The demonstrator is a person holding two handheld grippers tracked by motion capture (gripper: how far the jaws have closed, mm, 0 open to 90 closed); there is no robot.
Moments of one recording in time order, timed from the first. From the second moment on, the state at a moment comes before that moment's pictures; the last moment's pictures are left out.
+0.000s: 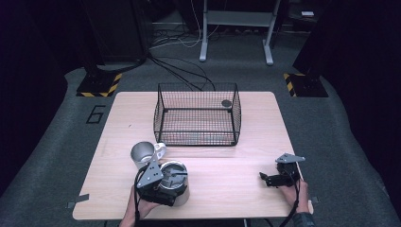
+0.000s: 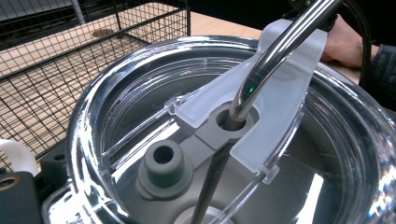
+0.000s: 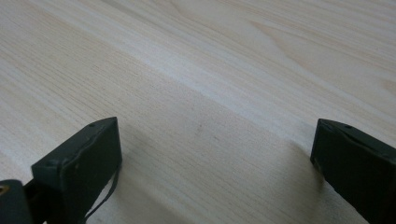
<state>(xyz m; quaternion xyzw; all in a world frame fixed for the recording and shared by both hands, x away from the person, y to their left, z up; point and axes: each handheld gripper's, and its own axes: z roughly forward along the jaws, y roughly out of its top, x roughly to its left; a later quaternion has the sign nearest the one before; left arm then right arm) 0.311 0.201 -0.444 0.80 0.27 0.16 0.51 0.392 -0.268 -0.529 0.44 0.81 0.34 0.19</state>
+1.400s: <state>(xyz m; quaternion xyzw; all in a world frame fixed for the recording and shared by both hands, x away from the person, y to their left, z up) 0.358 0.201 -0.366 0.78 0.28 0.19 0.52 0.393 -0.268 -0.529 0.44 0.81 0.34 0.19</state>
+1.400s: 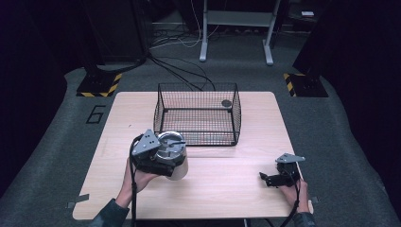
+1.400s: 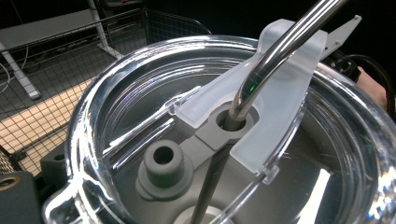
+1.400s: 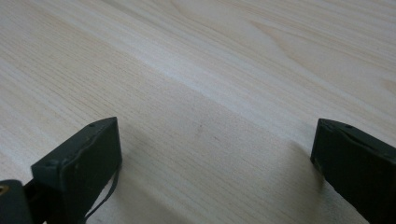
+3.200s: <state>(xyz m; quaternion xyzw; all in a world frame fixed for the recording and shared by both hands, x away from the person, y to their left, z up) 0.450 0.154 -0.294 0.78 0.26 0.23 0.53 0.393 -0.268 -0.529 0.44 0.81 0.34 0.19</state>
